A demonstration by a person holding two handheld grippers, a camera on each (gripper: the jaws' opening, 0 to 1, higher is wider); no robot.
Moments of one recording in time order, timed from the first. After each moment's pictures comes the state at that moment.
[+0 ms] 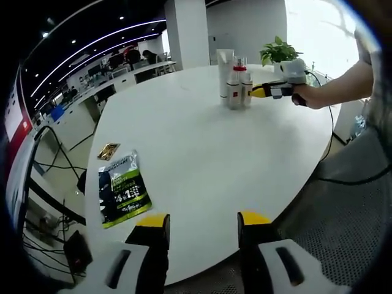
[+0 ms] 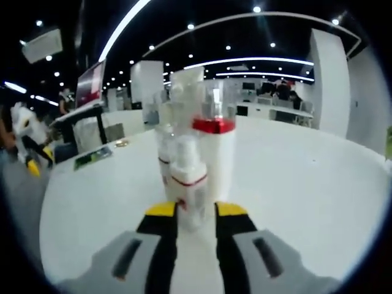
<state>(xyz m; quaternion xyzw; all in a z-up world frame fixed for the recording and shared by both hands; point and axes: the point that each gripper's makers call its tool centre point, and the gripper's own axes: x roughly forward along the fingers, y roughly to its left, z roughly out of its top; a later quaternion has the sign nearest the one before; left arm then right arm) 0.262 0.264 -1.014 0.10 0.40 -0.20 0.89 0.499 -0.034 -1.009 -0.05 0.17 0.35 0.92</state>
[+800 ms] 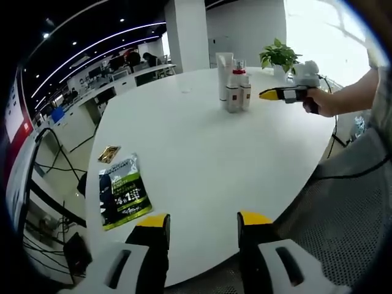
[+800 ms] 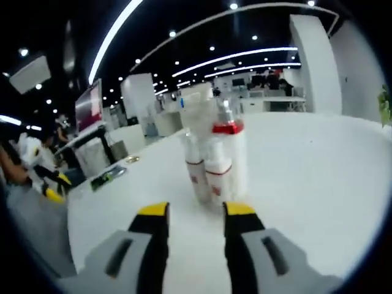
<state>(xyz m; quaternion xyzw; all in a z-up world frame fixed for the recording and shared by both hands) 0.263 0.262 -1.009 0.10 0.39 -0.20 0.89 0.436 -0.023 -0.984 0.05 0.19 0.34 0.92</state>
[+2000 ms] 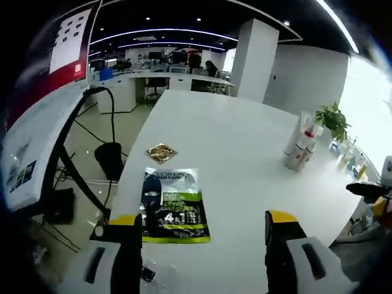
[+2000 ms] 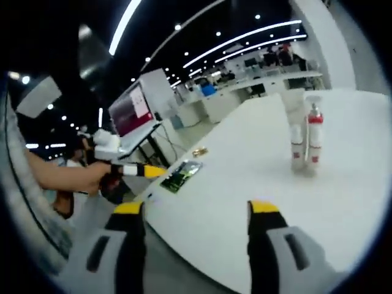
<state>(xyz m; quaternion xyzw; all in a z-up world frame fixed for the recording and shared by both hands) 0.348 0.370 -0.996 -0.08 0.38 -0.02 0.92 0.288 0.098 -0.921 0.10 0.26 0.40 0.87</state>
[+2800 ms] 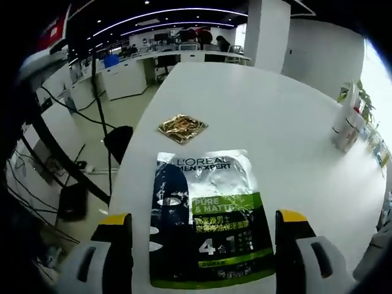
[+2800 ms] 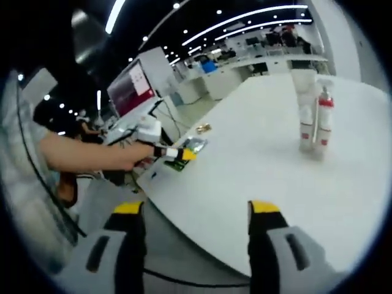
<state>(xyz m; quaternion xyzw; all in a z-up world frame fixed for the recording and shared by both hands) 0.401 0.387 -1.075 -0.02 0.43 0.00 0.90 0.270 0.110 -0.937 0.07 0.33 0.41 0.85</state>
